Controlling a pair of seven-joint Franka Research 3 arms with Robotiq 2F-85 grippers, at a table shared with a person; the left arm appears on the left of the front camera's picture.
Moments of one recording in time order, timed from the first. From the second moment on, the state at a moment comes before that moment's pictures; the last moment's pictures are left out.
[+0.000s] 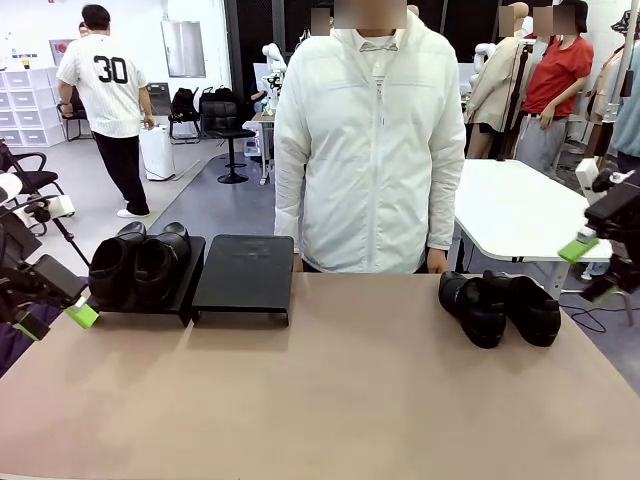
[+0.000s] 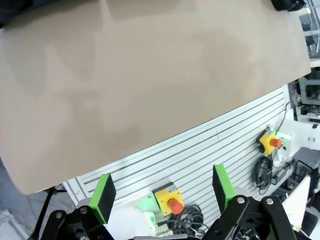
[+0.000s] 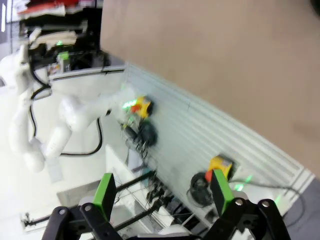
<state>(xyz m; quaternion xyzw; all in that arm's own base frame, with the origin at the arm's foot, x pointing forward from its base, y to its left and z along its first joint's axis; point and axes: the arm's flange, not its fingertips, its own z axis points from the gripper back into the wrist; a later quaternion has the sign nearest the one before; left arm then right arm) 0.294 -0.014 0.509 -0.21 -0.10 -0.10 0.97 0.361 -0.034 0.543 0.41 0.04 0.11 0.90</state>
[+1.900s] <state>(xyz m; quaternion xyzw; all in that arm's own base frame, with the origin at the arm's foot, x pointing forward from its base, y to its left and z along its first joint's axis) 0.295 -0.013 0.509 -0.21 -0.10 -0.10 0.97 0.586 -0.003 0.421 0.02 -0.10 0.01 1.00</state>
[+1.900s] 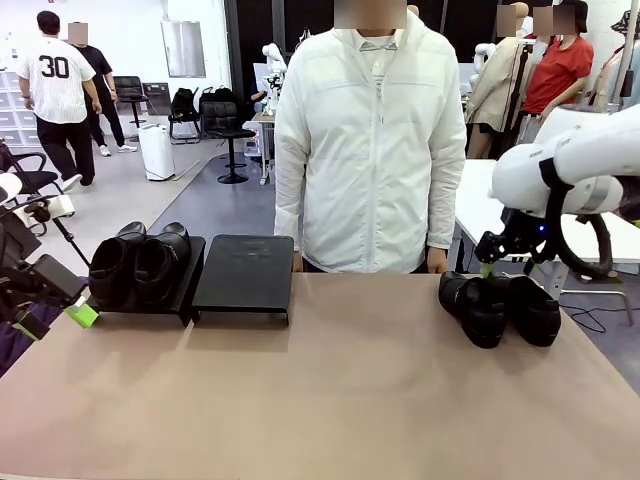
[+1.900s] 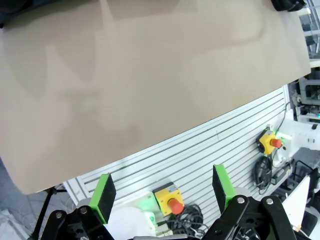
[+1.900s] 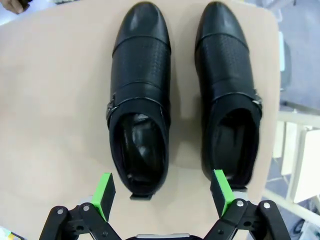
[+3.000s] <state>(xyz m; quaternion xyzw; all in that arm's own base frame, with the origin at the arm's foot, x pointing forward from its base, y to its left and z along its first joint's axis) 0.295 -0.013 0.509 -0.21 -0.10 -0.10 0.97 0.620 0.002 0.366 0.02 -0.02 -0.04 1.00</state>
